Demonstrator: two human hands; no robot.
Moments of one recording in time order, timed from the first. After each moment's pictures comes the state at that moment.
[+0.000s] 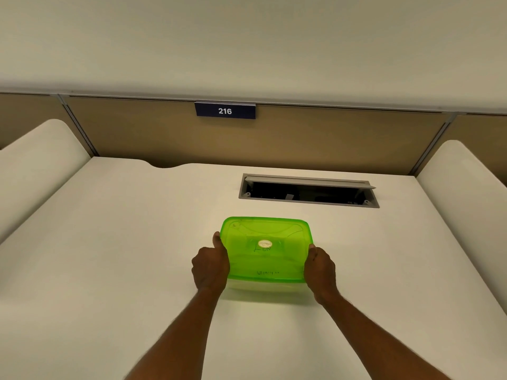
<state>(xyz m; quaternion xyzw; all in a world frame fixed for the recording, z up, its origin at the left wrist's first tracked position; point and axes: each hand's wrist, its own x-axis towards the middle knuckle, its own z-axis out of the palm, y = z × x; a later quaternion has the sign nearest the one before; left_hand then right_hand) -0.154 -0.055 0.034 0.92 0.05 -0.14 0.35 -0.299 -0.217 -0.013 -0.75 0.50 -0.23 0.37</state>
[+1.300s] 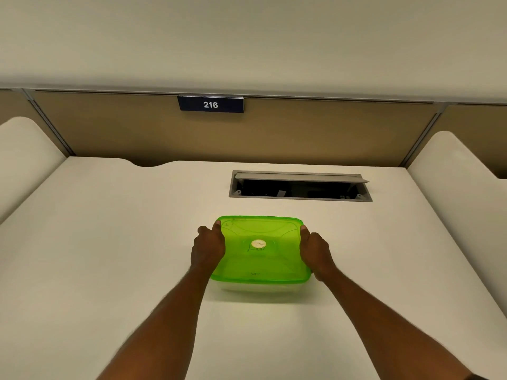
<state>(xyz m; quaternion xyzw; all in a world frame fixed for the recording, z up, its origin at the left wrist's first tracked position) -0.102 -0.092 0.020 0.93 -0.07 -0.19 0.32 -0.270 -0.257 0.006 -0.74 0.54 -0.10 0.39</state>
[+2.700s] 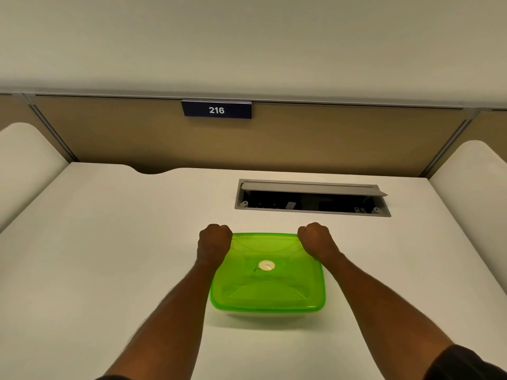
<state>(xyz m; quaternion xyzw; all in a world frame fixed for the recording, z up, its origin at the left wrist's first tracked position) -0.036 -0.138 0.004 0.93 -0.24 -0.16 0.23 -0.206 -0.317 0.020 -0.85 0.44 0.05 0.29</state>
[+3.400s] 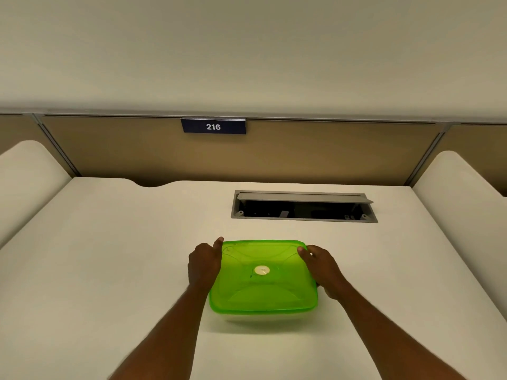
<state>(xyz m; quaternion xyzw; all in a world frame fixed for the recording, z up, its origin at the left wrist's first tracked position) -0.073 -0.097 0.016 0.93 -0.14 -0.13 0.31 -0.271 -0.295 -0.005 -0.75 0.41 -0.12 0.51</state>
